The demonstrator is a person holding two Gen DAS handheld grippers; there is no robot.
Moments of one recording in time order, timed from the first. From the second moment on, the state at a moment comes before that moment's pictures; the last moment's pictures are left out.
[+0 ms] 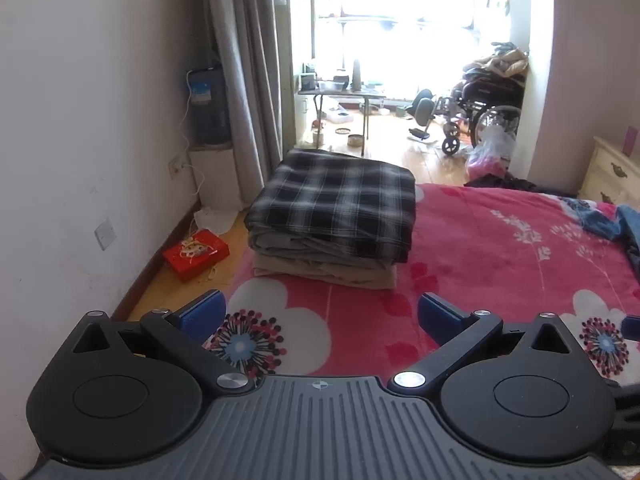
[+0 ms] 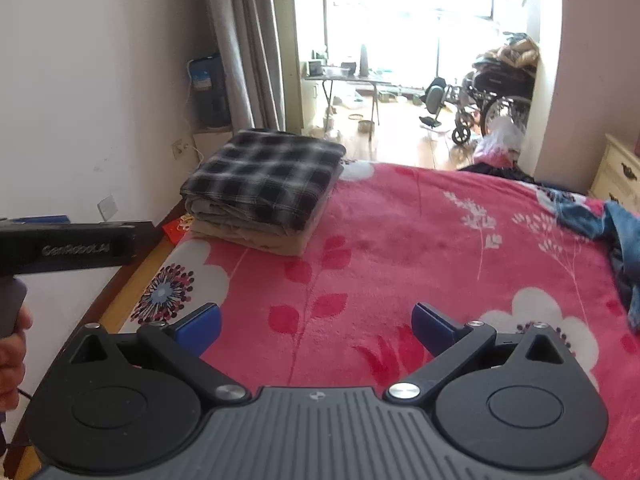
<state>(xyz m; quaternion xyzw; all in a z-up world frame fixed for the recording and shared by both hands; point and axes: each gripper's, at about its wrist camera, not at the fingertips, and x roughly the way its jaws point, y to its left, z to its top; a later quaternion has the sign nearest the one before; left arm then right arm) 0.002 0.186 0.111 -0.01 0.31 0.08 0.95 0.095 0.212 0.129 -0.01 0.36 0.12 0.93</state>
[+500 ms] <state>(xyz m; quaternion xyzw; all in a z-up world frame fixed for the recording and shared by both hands) -0.001 0.191 0.103 -0.01 0.34 0.11 0.93 0.104 0.228 0.114 -0.01 0.38 0.08 0.92</state>
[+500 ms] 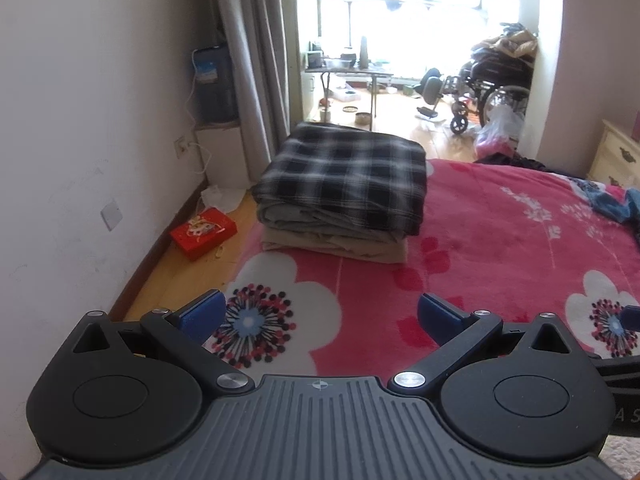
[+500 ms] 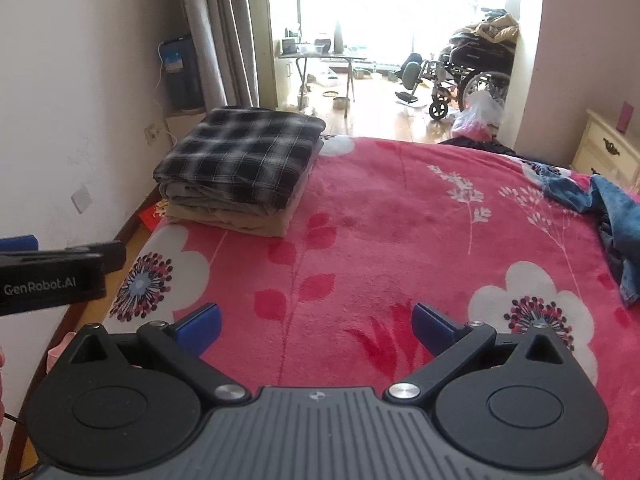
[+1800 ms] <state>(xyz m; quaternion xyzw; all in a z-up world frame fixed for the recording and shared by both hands) -0.007 0.217 0.105 0.00 0.33 0.16 0.93 0.100 0.264 0.122 -0.01 0.36 0.06 0.93</state>
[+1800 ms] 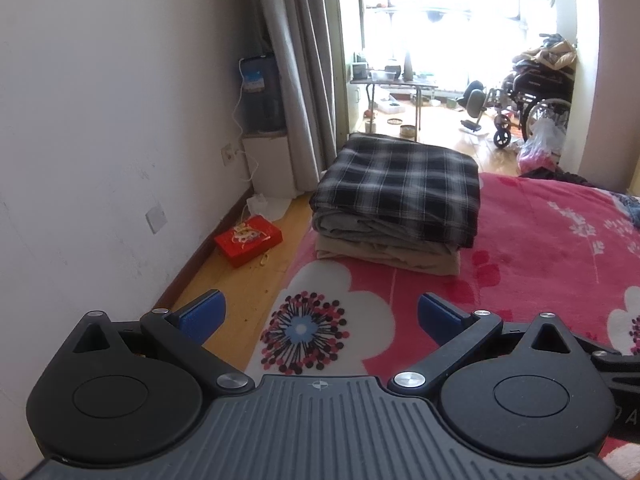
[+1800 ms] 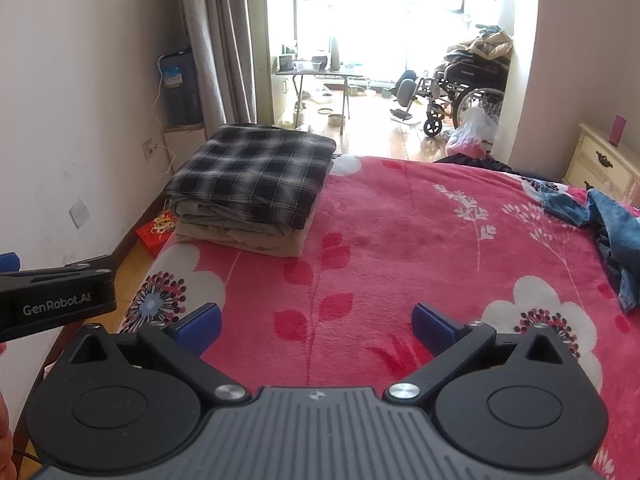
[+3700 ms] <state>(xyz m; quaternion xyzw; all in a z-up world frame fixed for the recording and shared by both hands) -0.007 0.219 0.104 0.00 0.33 0.16 0.93 0.096 0.273 0.119 -0.04 0.36 0.06 0.93</state>
